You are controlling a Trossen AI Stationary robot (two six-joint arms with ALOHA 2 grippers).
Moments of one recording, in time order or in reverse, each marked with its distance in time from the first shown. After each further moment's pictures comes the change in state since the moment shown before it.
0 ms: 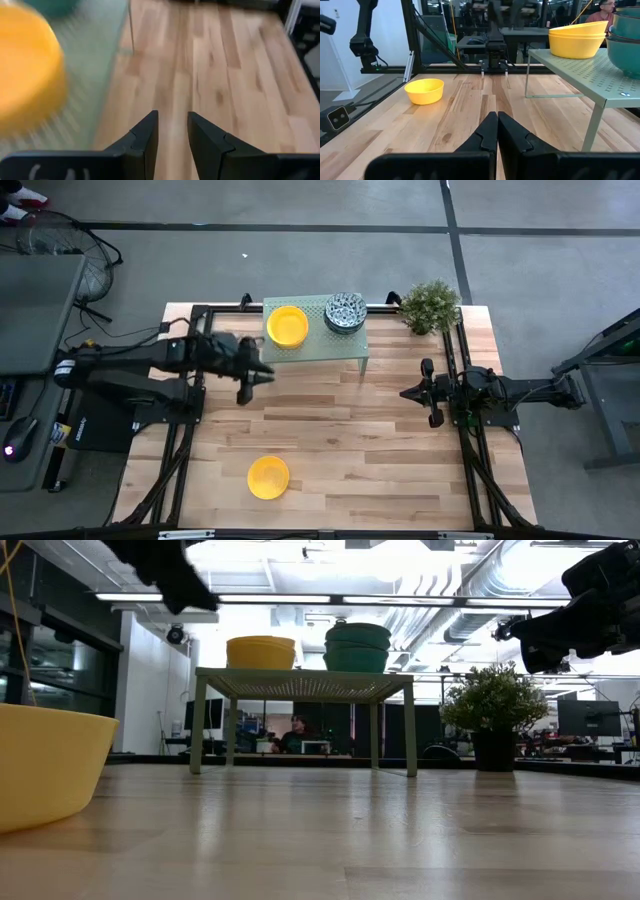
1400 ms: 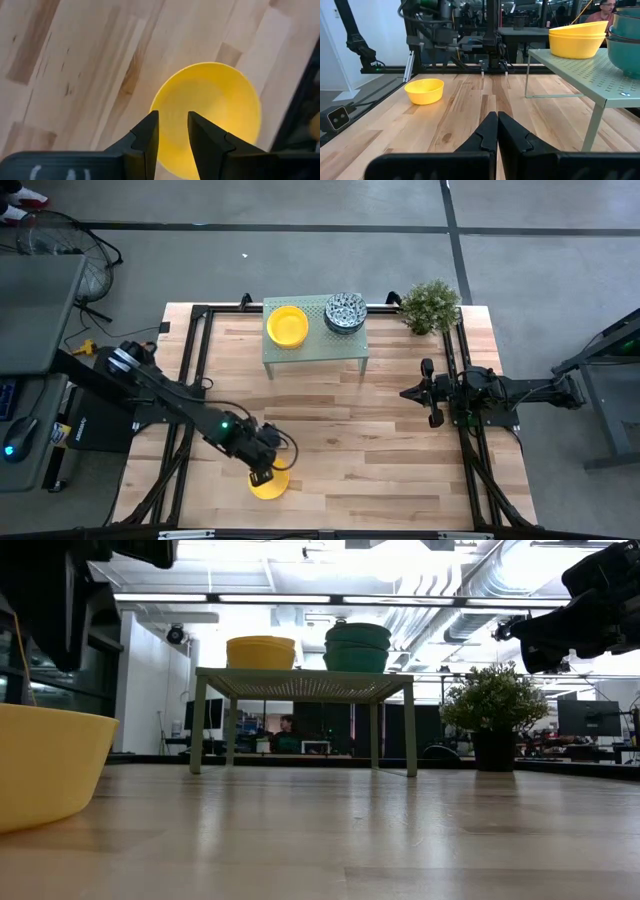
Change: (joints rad) left arm -0.691 0.625 0.270 -0.278 -0.153 -0.921; right arm 0.000 0.000 0.000 0.000 0.000 0.000
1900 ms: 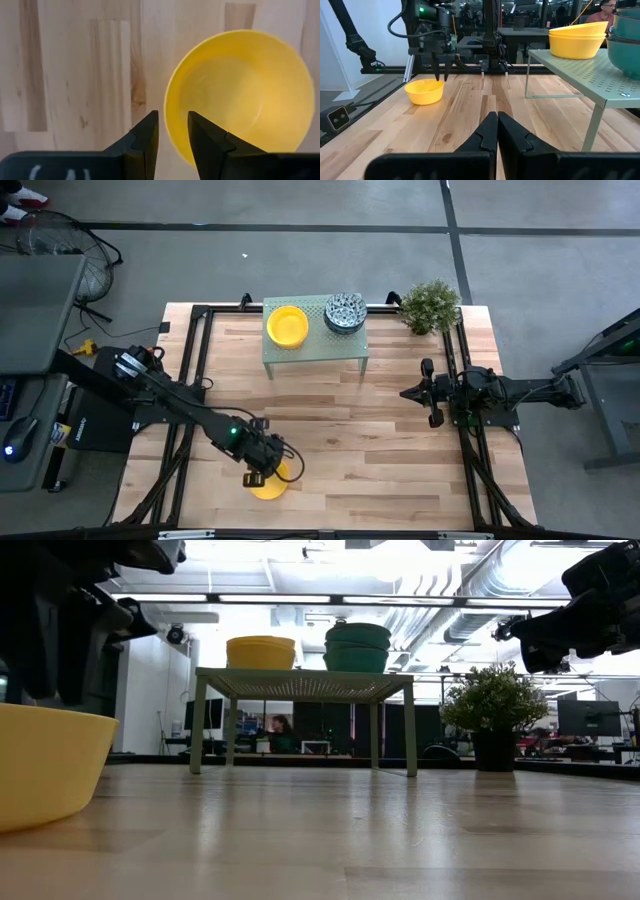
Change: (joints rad) left arm 0.003 0.086 0.006 -0.004 0.000 0.416; right arm 0.000 0.000 0.000 0.003 -0.001 0.000
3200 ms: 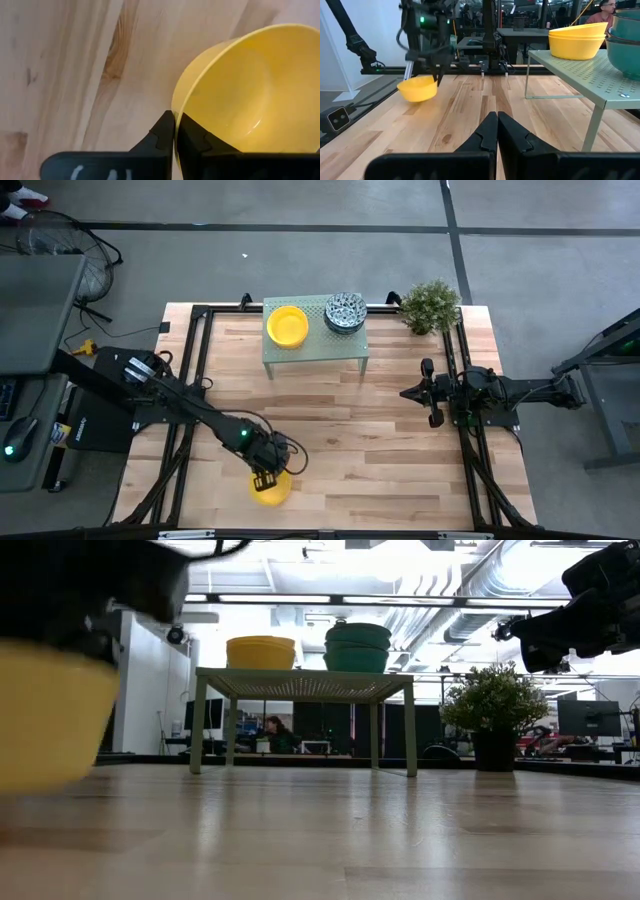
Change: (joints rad) left arm 0.027 0.086 0.014 0.014 0.171 -0.335; right arm 0.000 0.000 0.000 0.003 0.001 0.000
